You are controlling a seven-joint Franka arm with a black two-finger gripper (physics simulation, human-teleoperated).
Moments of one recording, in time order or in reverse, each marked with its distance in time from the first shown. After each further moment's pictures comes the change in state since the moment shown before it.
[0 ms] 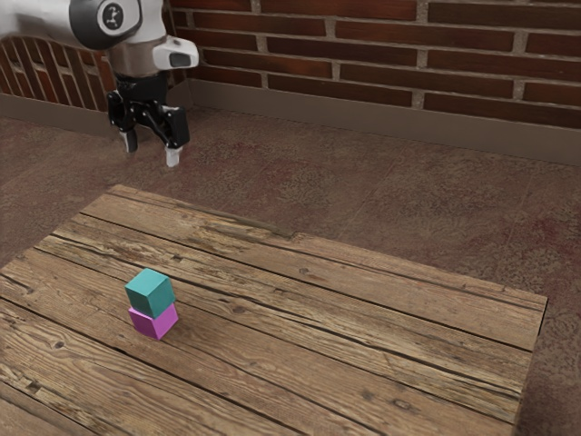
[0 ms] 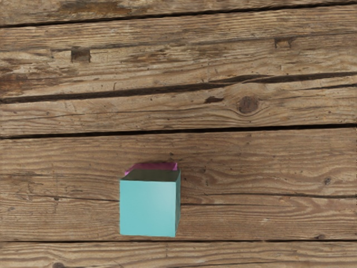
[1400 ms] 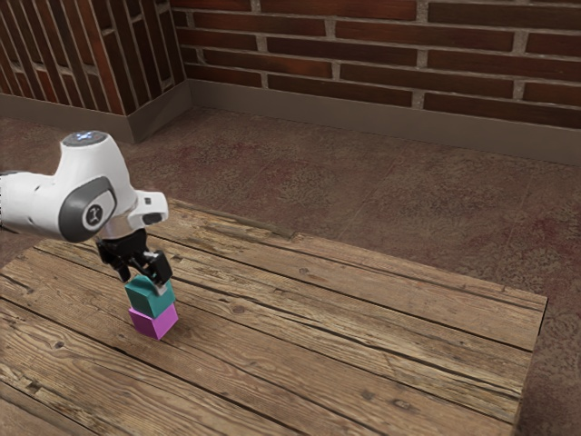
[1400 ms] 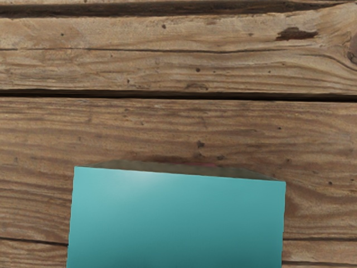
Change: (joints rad) arm 0.001 -0.104 0.163 -0.858 -0.071 0.867 0.085
